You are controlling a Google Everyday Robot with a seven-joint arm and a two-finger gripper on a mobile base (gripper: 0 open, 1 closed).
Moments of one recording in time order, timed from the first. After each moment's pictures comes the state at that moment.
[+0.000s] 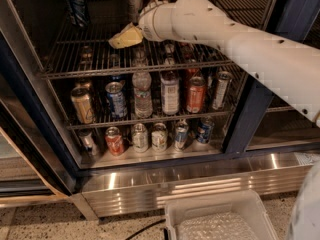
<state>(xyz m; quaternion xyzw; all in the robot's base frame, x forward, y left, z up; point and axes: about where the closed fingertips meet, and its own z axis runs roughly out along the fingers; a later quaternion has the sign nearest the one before) 0.762 0.067 0.957 -0.41 0.68 0.11 0.59</state>
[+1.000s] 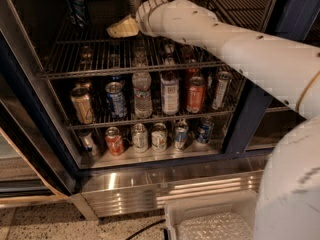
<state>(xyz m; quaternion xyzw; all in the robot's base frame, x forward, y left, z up) 0.800 0.070 0.966 -0.35 0.69 0.10 0.63</state>
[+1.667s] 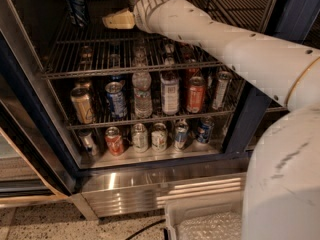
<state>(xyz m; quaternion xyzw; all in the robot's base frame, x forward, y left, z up) 0.817 0.077 0.974 -0.28 0.70 0.16 0.64</state>
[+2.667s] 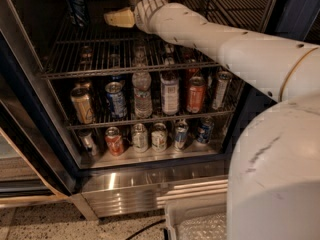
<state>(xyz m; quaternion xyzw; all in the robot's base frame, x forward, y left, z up) 0.830 0.068 0.970 -0.23 0.71 0.16 0.64</state>
